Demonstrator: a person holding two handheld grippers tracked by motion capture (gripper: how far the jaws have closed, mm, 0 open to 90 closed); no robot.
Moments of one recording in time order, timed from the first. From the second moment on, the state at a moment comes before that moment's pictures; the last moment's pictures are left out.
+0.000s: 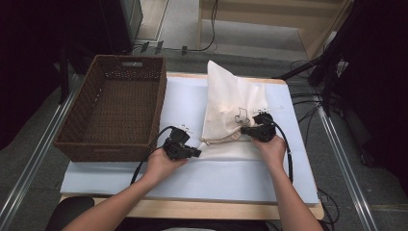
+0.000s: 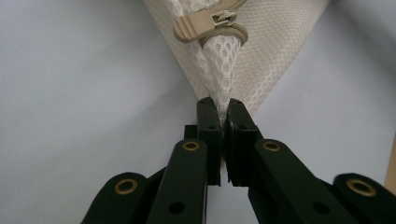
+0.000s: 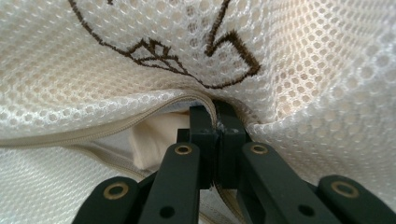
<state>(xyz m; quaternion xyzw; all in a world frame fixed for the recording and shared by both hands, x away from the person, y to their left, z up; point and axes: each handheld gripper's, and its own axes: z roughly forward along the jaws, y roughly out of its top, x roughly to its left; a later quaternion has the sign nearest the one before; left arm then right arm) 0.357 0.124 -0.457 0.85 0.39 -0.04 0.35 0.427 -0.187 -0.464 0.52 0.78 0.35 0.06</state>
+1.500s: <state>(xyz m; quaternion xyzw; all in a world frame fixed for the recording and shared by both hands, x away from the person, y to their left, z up) 0.337 0.134 -0.424 0.84 0.35 -0.03 0.41 0.342 -0.193 -0.416 0.40 0.81 0.42 0.05</state>
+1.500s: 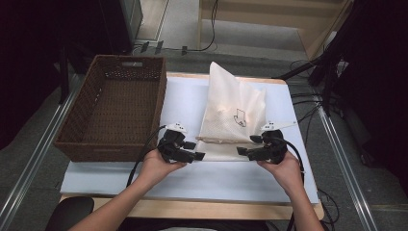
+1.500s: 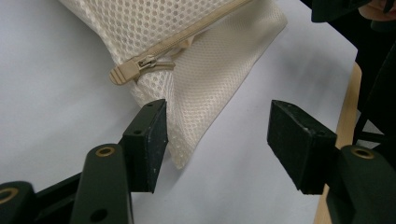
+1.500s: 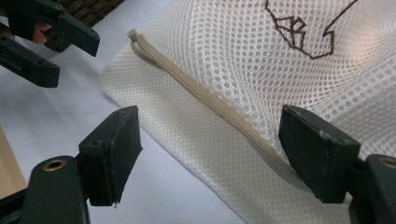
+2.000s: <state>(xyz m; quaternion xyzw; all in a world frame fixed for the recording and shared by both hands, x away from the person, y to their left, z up) 0.326 0.142 -0.411 0.85 0.33 -0.01 0.41 0.332 -0.221 -0.398 0.40 0.80 0.44 0.08</state>
